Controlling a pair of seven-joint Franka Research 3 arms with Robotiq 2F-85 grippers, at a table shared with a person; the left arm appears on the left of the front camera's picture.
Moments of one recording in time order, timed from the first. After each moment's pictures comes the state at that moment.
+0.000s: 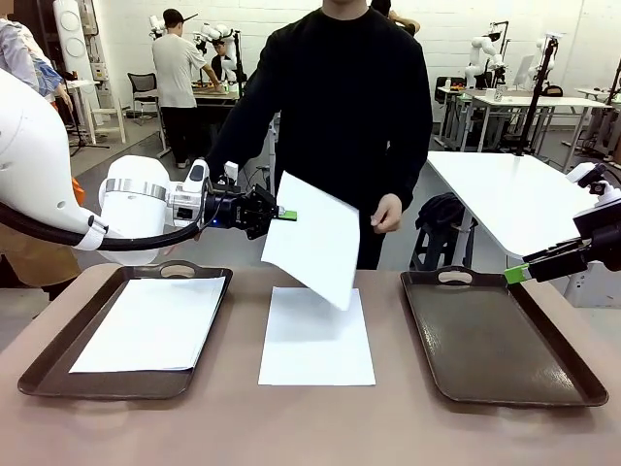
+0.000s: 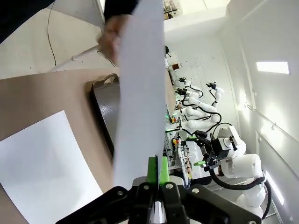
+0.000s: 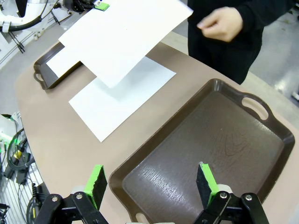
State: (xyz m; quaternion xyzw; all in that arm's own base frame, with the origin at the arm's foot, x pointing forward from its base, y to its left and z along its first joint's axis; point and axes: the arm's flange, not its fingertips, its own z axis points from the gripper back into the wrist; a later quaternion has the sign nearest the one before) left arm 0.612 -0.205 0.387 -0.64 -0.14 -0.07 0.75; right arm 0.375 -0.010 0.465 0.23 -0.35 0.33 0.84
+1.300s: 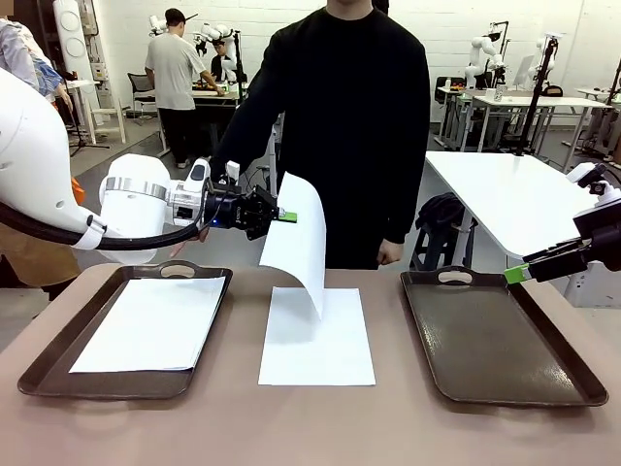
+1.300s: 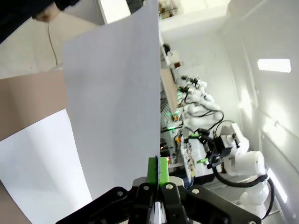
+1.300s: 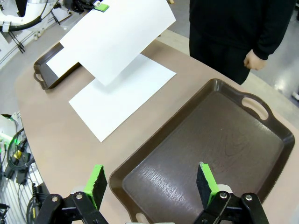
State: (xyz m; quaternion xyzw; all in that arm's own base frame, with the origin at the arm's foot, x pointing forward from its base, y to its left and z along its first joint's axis) left arm 0.612 -0.206 0.389 -0.63 -0.13 -0.09 0.76; right arm 0.375 -0.010 0.465 0.23 -0.35 0.33 0.84
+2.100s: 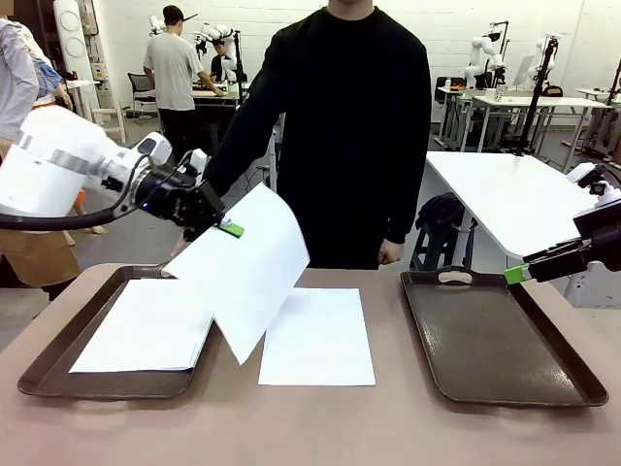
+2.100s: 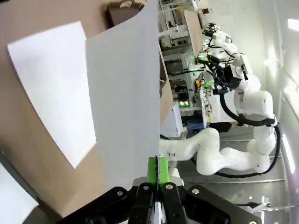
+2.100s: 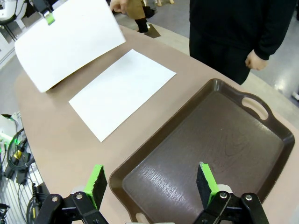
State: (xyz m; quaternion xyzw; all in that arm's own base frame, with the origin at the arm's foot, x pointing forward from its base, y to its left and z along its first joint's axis) left arm 0.526 -0.122 0.444 -0.55 0.00 -0.15 0.82; right arm 0.375 -0.010 0.465 0.23 -0.35 0.33 0.84
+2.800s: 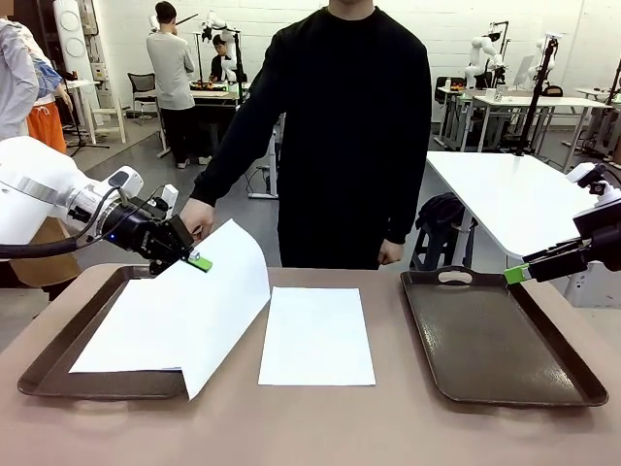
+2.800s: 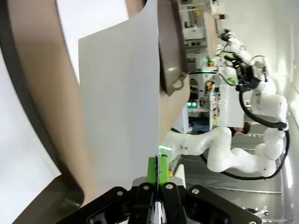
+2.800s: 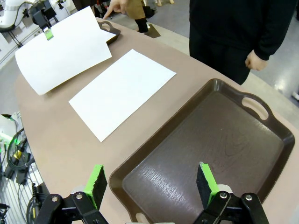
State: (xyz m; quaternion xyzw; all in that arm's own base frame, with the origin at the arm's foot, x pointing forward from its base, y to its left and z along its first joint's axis) left arm 0.508 -0.078 0.399 -0.52 0.02 -0.11 0.85; right arm 0.375 -0.010 0.465 0.23 -0.35 0.33 0.84
